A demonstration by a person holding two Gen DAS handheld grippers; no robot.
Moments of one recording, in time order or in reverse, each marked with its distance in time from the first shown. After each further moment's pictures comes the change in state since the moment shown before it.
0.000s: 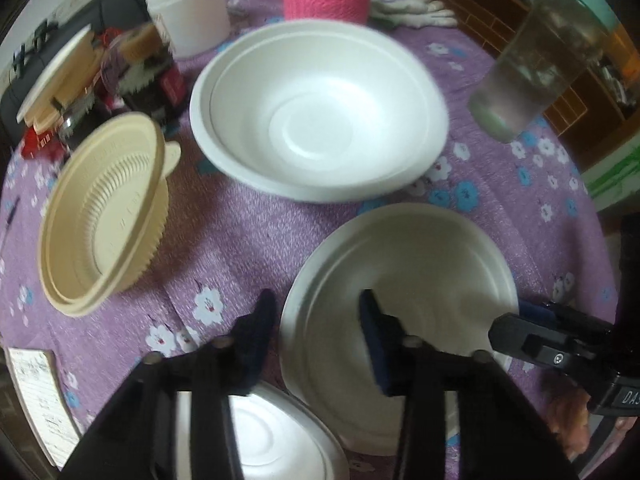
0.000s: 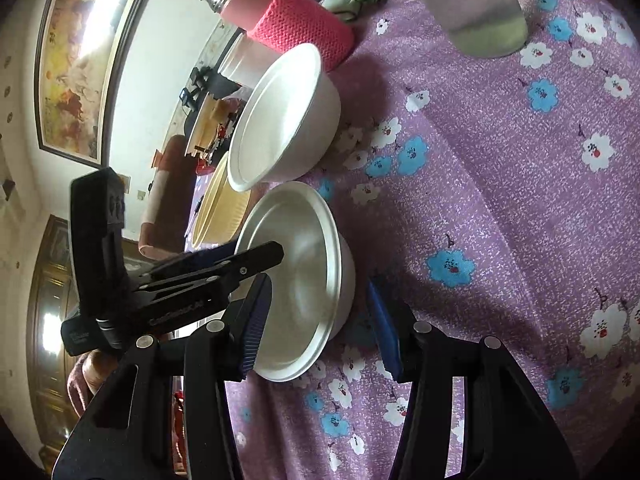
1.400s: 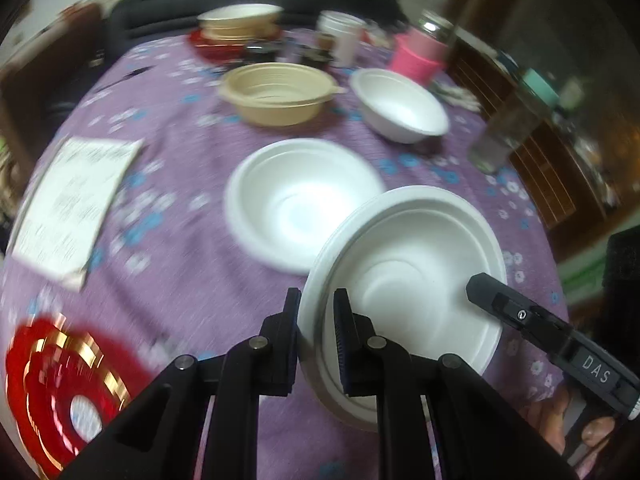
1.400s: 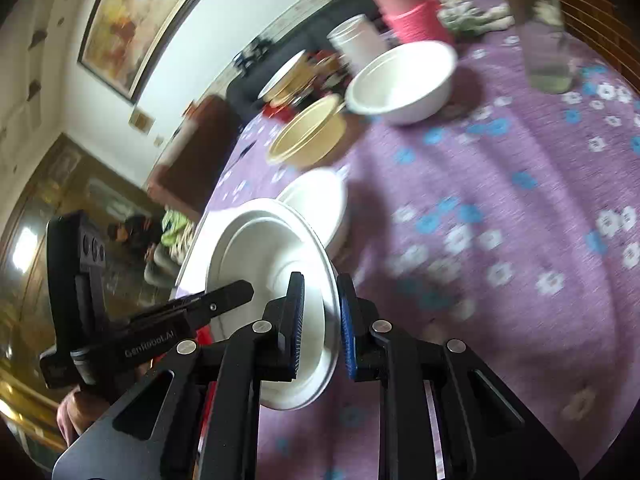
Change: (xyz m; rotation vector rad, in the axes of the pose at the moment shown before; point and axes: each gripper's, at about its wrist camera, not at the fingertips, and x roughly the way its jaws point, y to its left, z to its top) left arm -0.111 0.032 -0.200 -0.402 -0.276 -0.001; right arm -0.032 0.108 -0.120 -0.343 0.009 -0.015
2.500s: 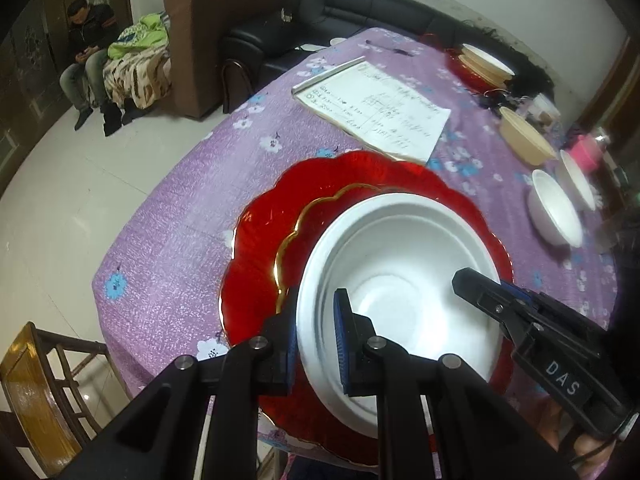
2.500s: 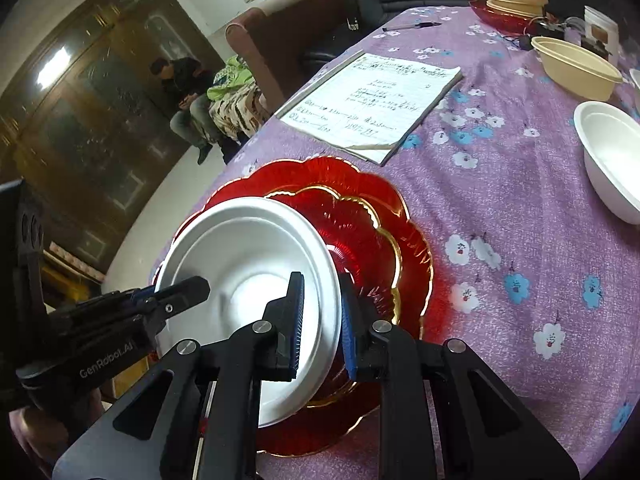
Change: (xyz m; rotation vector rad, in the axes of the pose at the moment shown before) left arm -0.076 0.213 -0.138 -0.428 -0.084 0.262; right arm 0.175 0.200 -0.119 -0.469 0.283 0.028
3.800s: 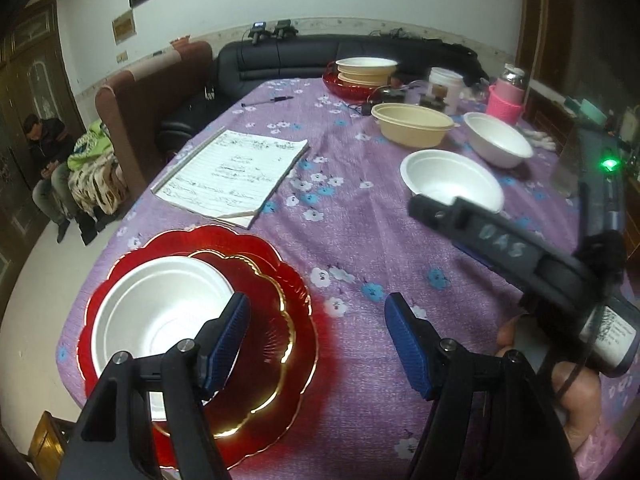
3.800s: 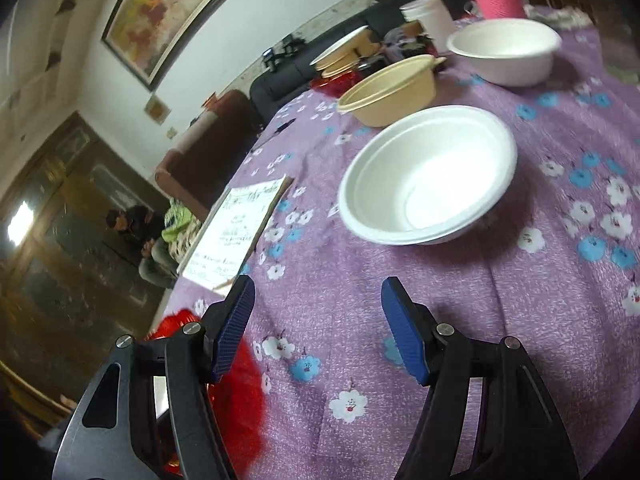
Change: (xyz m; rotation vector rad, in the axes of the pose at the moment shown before) left arm -0.020 -0.156 -0.025 0.316 -0.212 0.001; right arm -0.083 -0.150 -0.020 0.446 -0.397 -0.050
